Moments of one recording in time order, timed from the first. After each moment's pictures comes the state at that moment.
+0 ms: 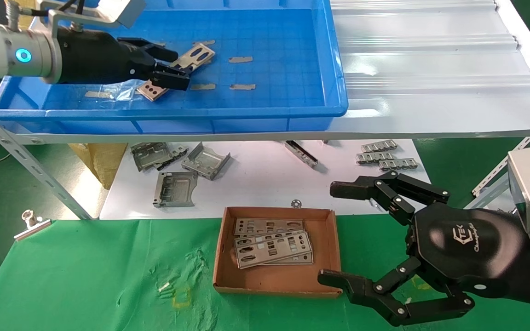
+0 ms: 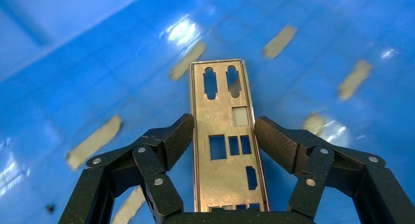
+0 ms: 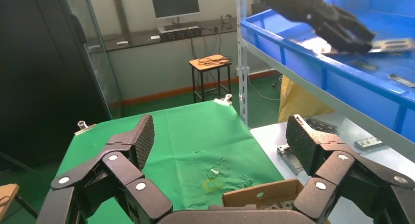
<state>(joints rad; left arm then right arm) -2.08 1.21 0.63 -0.02 1.44 1.11 -0.06 1.09 -0.55 -0.40 1.23 -0.63 -1.42 0.11</state>
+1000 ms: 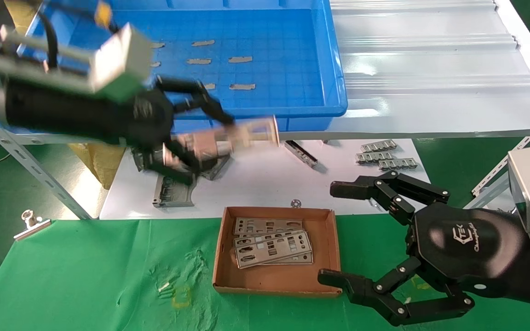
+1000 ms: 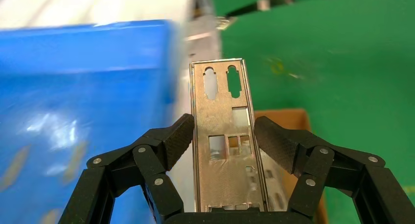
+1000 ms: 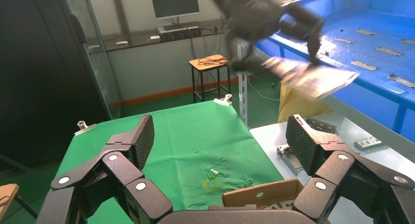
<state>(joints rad) -1.95 1.04 0.75 -0.49 1.22 1.60 0.16 1.09 -0.55 -0.40 1.23 -0.63 -1.42 0.11</state>
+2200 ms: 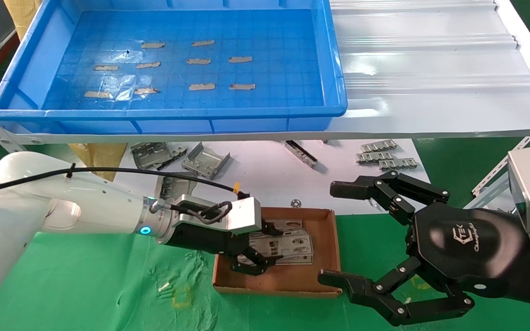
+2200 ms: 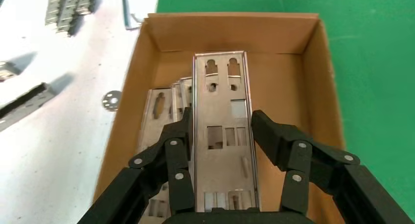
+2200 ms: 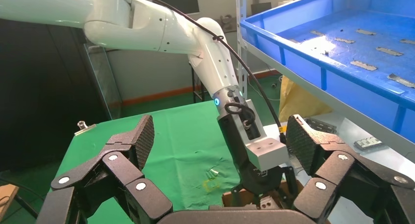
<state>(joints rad) -1.65 1.35 0.97 -0.16 1.19 1.28 0.41 1.09 -0.55 -0.40 1.23 -0.63 -1.42 0.11</state>
